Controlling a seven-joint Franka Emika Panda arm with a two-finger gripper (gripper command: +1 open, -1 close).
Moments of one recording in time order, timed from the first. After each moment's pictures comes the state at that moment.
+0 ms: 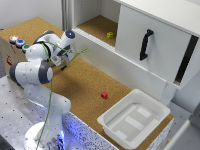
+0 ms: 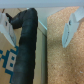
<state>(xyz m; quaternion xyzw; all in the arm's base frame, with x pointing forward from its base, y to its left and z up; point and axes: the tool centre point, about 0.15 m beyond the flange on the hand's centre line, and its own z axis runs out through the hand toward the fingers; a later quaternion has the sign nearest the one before) 0.338 0.320 0.330 -0.95 -0.02 -0.05 0.30</state>
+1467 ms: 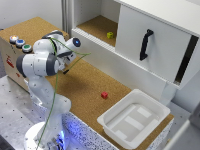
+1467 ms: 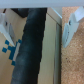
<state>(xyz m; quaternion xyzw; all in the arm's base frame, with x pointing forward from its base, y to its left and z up) 0.338 0.354 0.311 -0.93 -0.07 -0.03 0.36</state>
